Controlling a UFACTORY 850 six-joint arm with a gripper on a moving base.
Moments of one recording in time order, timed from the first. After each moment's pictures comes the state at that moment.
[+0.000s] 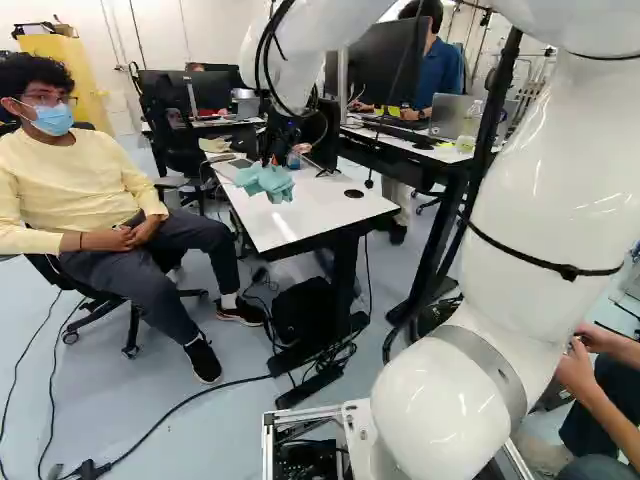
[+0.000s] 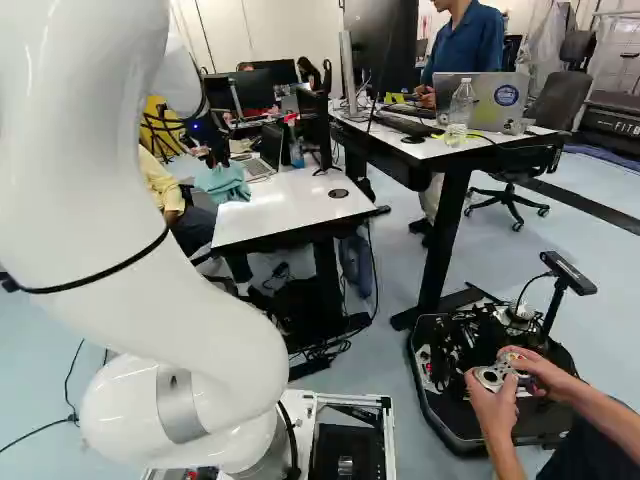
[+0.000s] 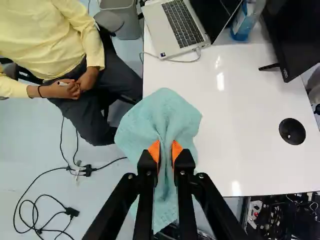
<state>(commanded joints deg) 22.0 -3.0 -65.5 3.5 -26.8 0.0</state>
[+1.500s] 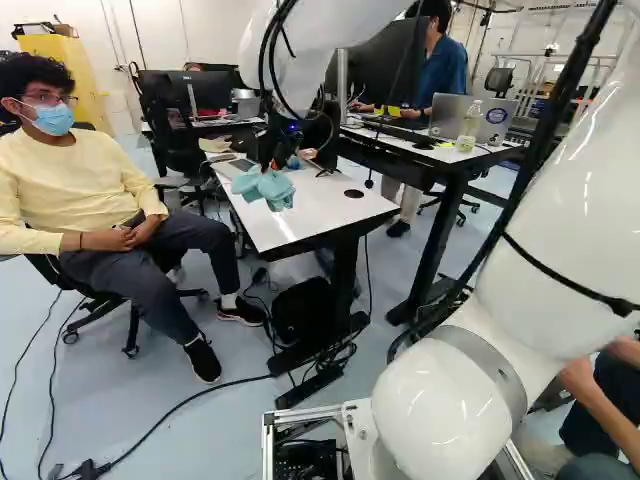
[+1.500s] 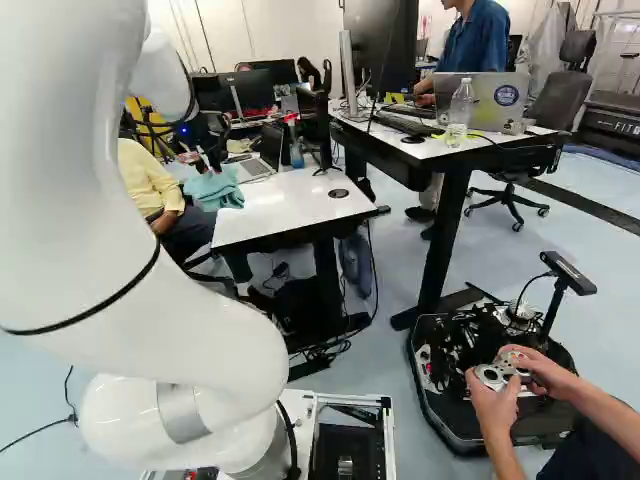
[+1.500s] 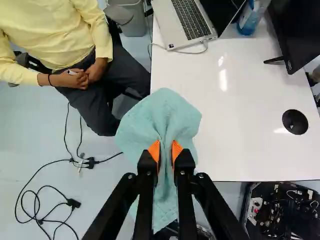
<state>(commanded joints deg) 24.3 5.5 -57.0 3.5 -26.8 0.0</state>
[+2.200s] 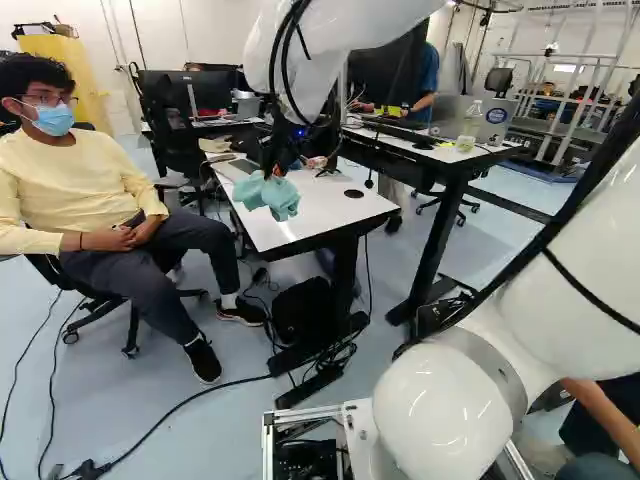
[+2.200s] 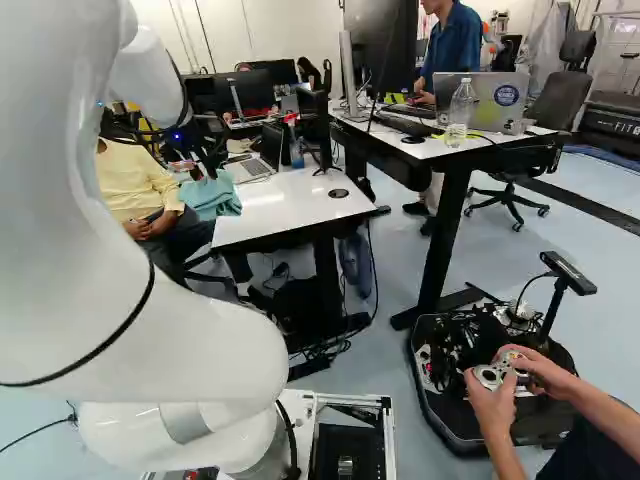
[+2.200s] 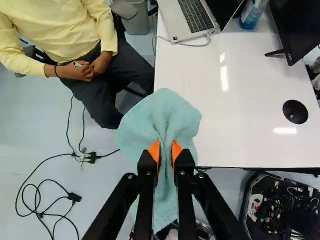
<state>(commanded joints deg) 24.8 11.6 -51.4 3.5 -26.8 0.0</state>
